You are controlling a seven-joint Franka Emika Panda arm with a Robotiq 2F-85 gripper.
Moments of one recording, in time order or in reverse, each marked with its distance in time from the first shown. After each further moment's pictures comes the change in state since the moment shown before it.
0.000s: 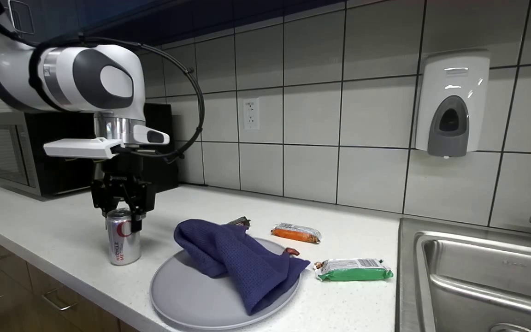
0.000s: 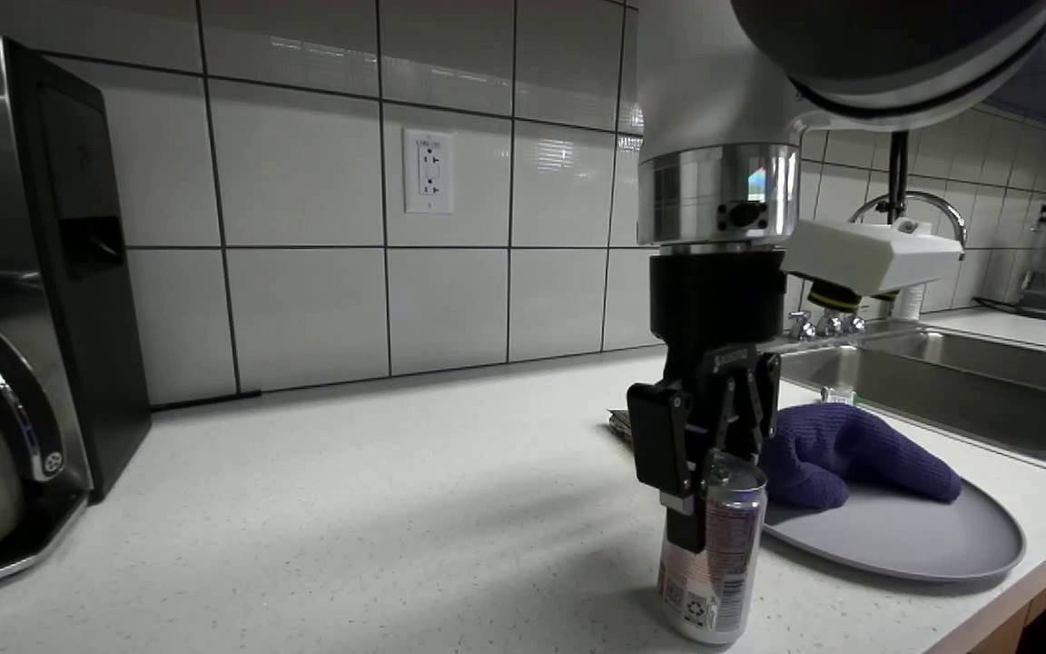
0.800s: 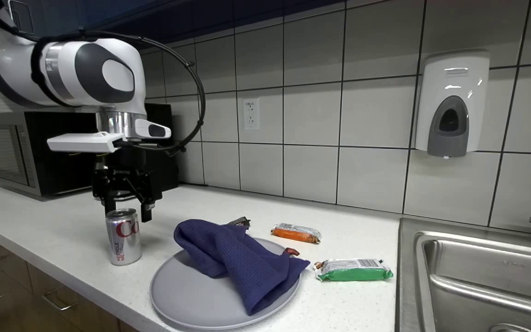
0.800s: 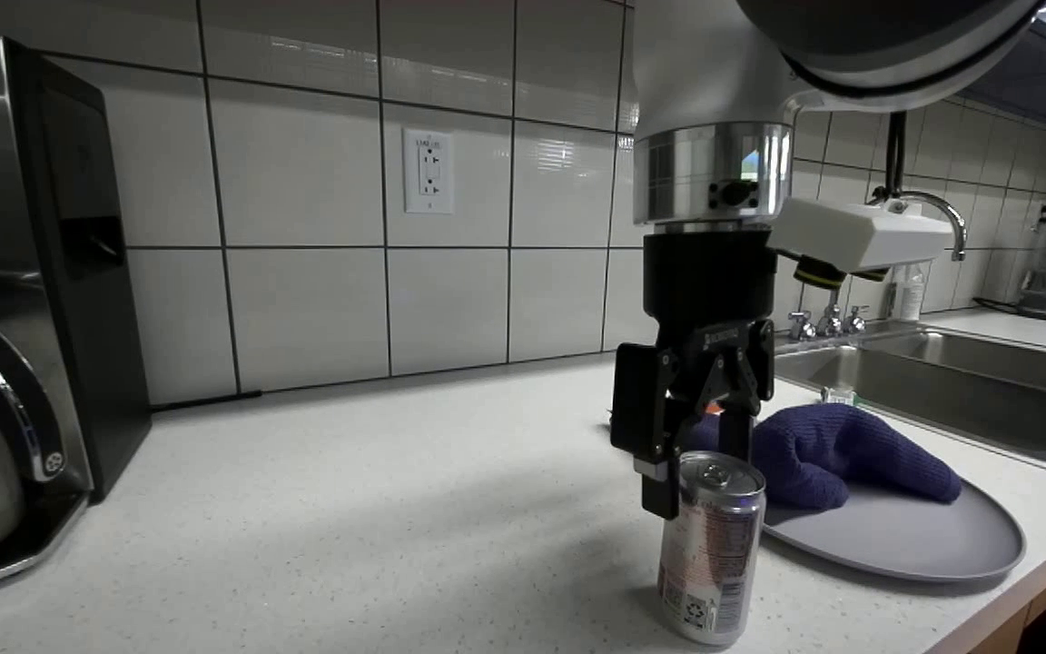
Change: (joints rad) arm -0.001 -0.015 -0.006 0.016 -0.020 -0.004 0.023
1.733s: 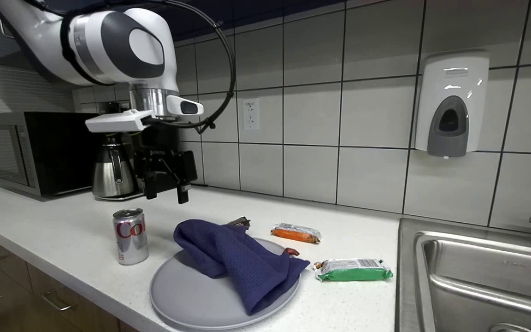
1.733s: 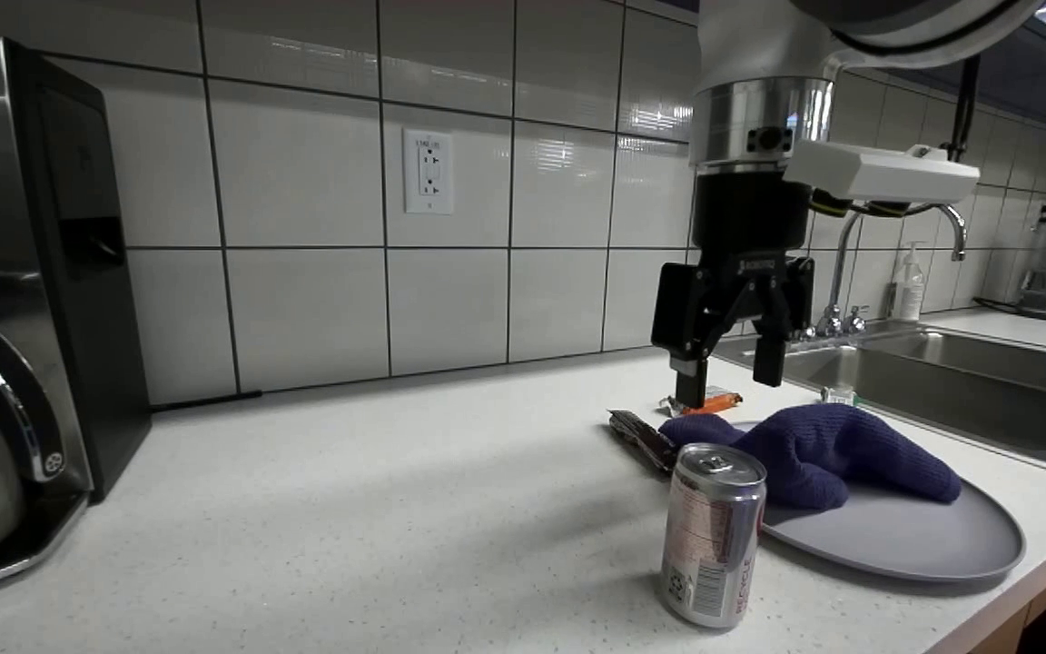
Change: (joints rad) arm -0.096 -0.083 -0.076 0.008 -0.047 -0.018 0.046
